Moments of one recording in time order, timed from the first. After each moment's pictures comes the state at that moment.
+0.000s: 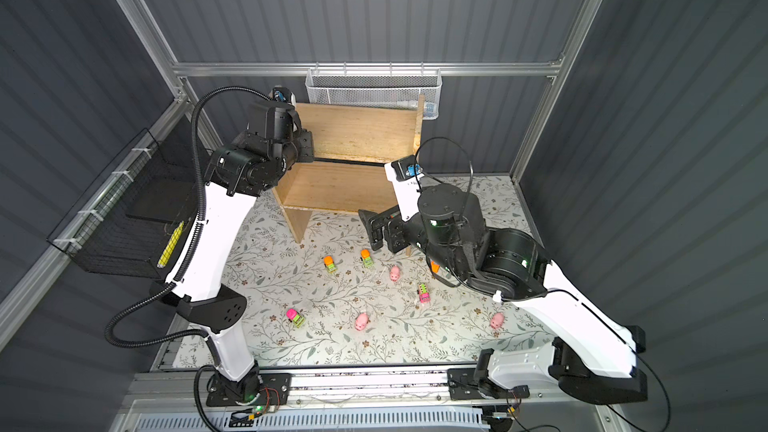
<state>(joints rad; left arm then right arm) -0.53 1.86 2.50 -1.08 -0.46 -0.18 1.09 1.24 1.81 -0.88 0.41 0.22</state>
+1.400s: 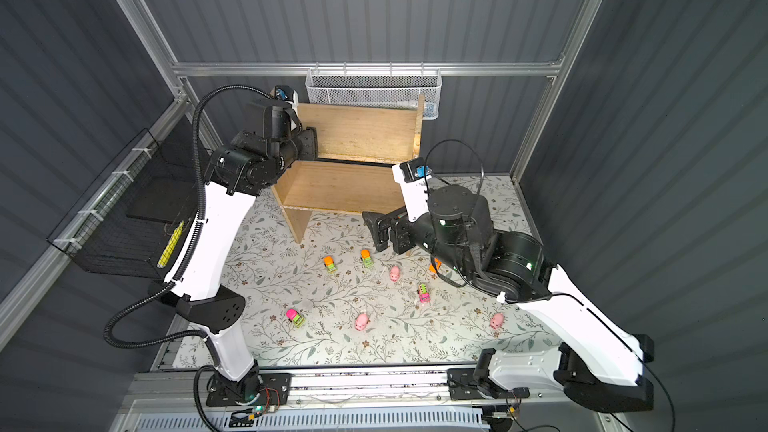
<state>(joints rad) -0.52 1.84 2.47 -1.03 -0.40 -0.14 1.03 1.19 1.74 -0.84 0.33 0.26</state>
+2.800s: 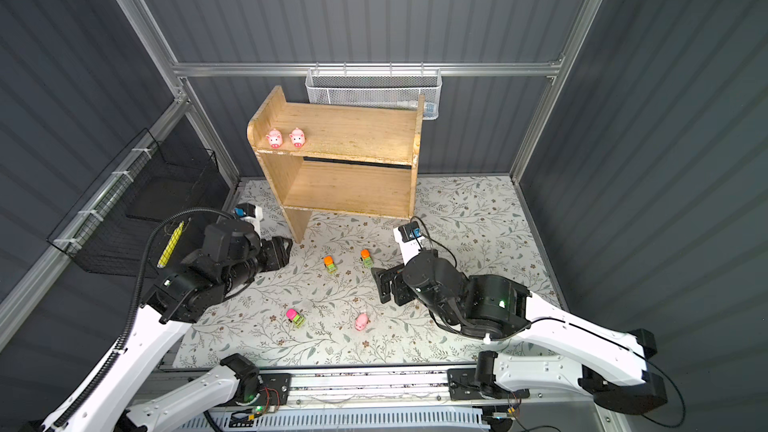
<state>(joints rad) -0.58 0.89 1.12 -0.92 -0.22 -0.53 1.23 0.99 1.22 -0.84 0.51 0.57</state>
